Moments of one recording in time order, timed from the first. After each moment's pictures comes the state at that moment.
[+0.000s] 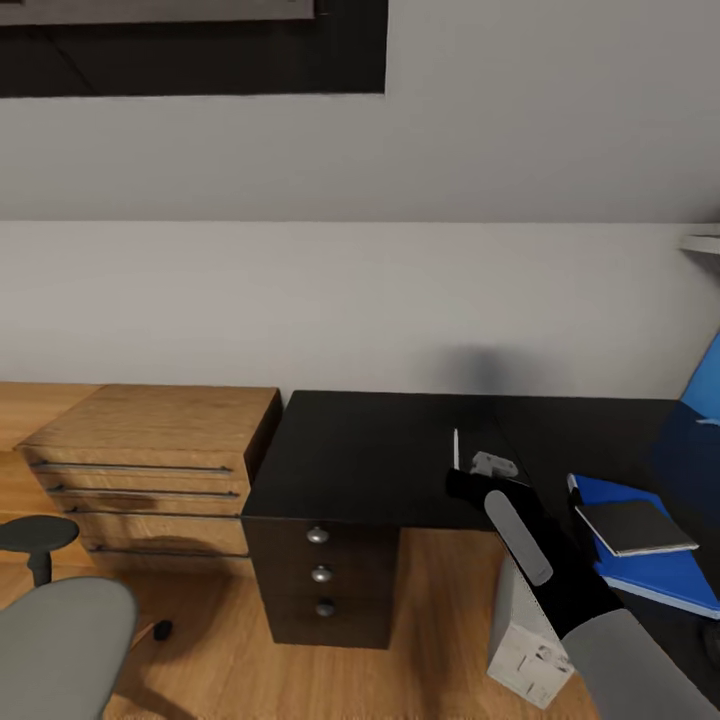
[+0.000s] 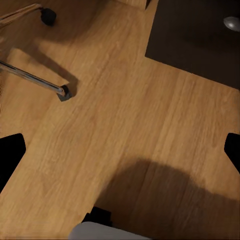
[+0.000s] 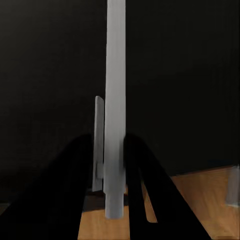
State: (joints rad) left arm 0.23 0.01 -0.11 -1.01 0.32 -0.08 0.27; right arm -0.64 -0.11 0.27 -1.16 -0.77 0.61 -0.47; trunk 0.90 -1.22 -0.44
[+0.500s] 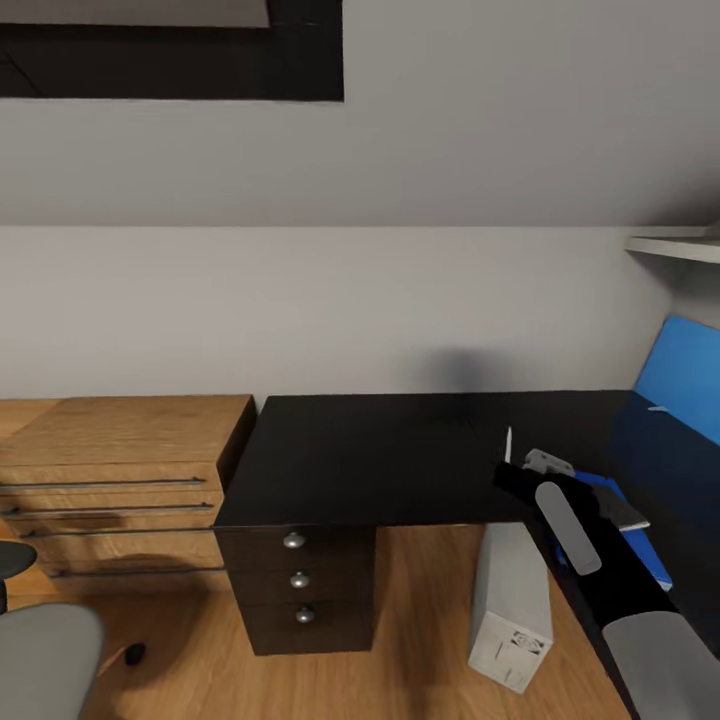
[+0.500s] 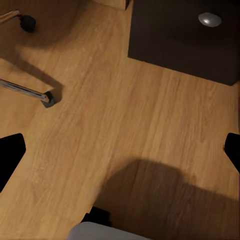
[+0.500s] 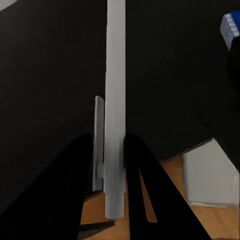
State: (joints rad) left arm 0.23 0.01 -0.11 -1.00 0.32 -0.08 0.28; right arm -0.63 -0.19 0.09 -1.16 -0.76 0.63 -0.47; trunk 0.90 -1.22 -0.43
